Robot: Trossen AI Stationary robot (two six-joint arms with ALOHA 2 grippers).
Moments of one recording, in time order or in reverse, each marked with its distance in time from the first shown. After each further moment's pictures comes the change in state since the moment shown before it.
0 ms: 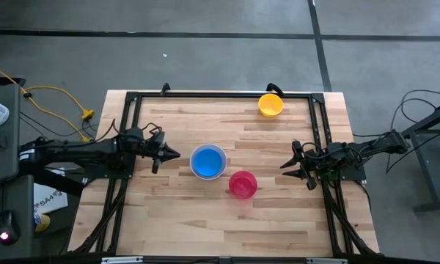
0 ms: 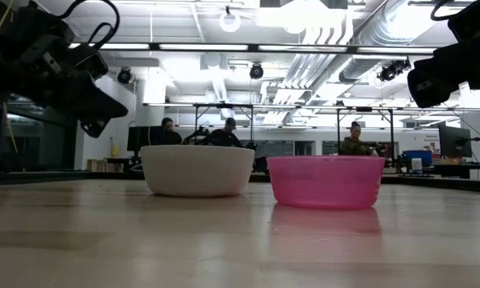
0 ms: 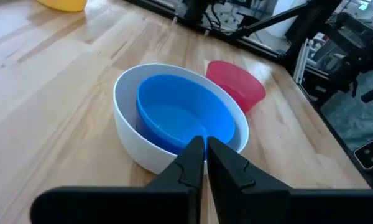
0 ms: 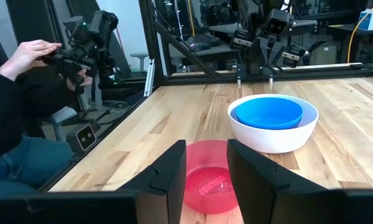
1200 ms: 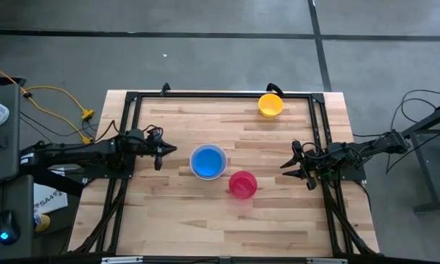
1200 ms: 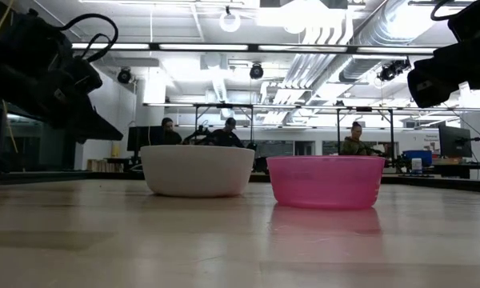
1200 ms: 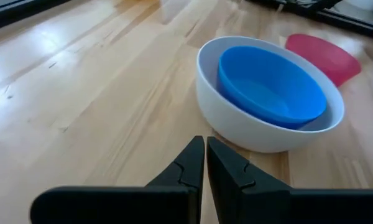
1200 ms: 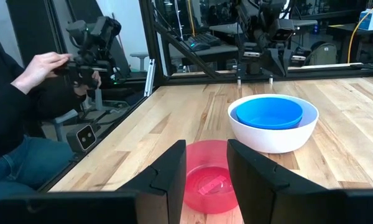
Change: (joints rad) left arm 0.000 -0.120 -0.031 -0.234 -0.260 0.092; right arm 0.000 0.000 0.000 0.000 -0.001 0.000
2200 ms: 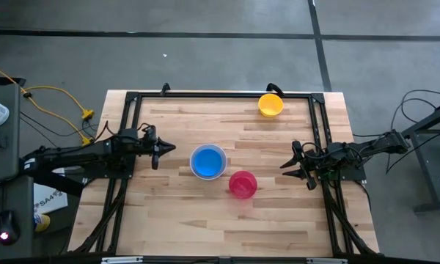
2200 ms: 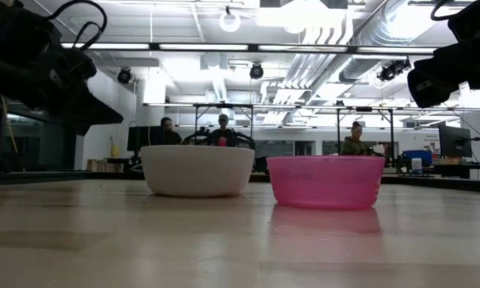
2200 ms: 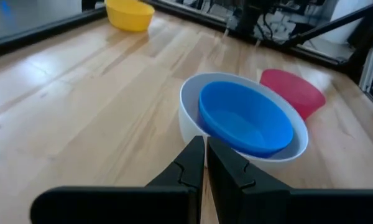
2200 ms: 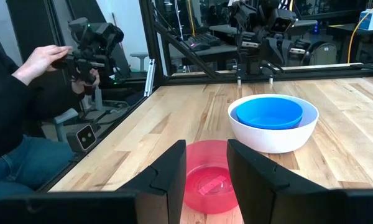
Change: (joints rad) left arm 0.001 -0.165 0.000 -0.056 0.043 -0.029; right arm 0.000 0.000 0.000 0.000 0.000 0.000
